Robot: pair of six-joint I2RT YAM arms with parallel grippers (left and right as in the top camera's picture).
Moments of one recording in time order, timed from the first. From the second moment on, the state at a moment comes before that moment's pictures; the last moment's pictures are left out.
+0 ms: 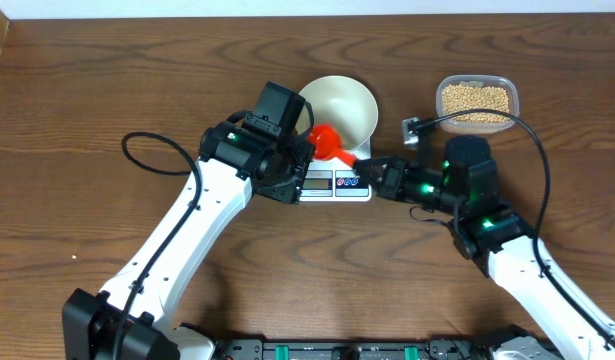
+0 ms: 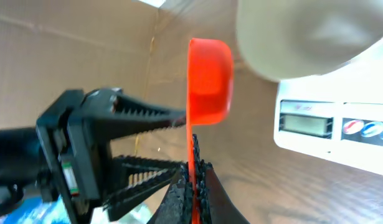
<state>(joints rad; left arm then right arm) -0.46 1.54 1.33 -1.00 0.17 -1.65 0.37 1.24 0.68 0.12 -0.65 0.89</state>
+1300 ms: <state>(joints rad) -0.70 1.50 1.33 -0.98 0.07 -0.55 -0.35 0.86 0.68 -0.54 -0.60 0.29</state>
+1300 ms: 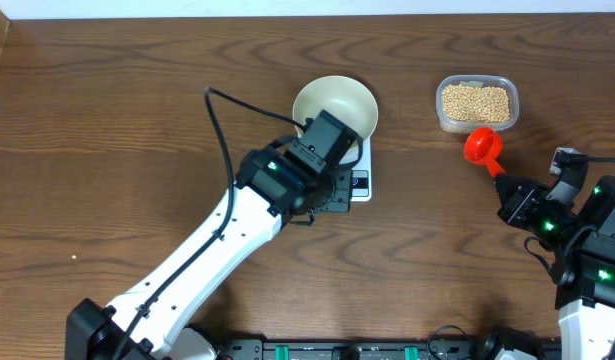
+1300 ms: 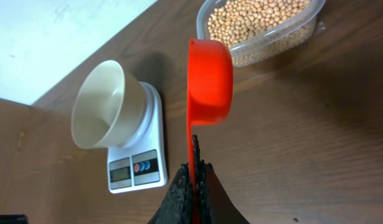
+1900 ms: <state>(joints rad) -0.82 1.53 0.99 -0.51 -0.08 -0.61 -0.35 0.86 0.68 -0.55 -0.57 0.23</state>
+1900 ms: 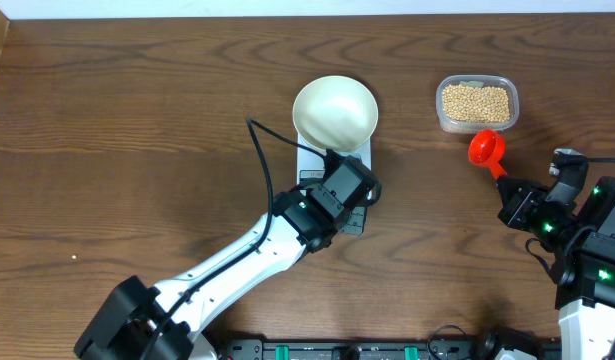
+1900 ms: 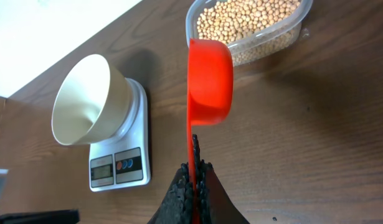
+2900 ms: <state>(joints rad) -0.78 1.73 0.96 -0.23 -0.27 -0.52 -0.35 0.86 0.68 -0.56 -0.55 0.22</state>
